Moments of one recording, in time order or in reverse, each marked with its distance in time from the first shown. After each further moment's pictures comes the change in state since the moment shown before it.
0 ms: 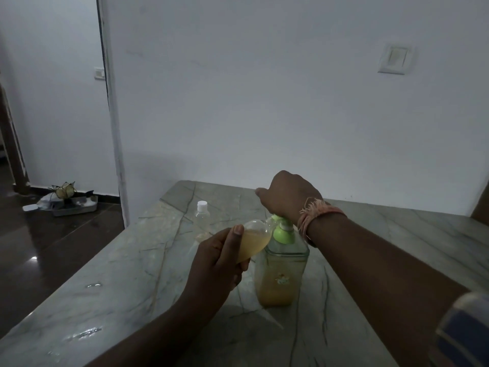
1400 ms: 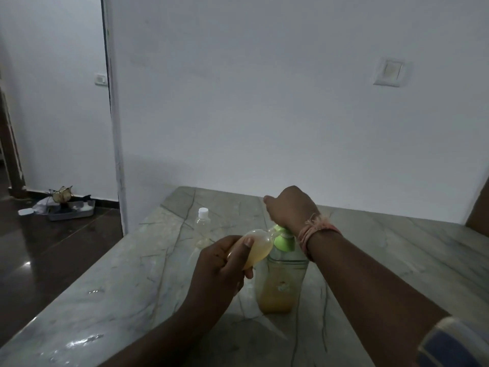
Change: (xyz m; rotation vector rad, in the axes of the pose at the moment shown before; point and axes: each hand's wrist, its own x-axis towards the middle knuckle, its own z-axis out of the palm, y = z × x) left_hand -0.001 0.001 -0.001 0.129 0.013 0.061; right_hand 0.001 0.005 0.012 0.256 -0.013 0.187
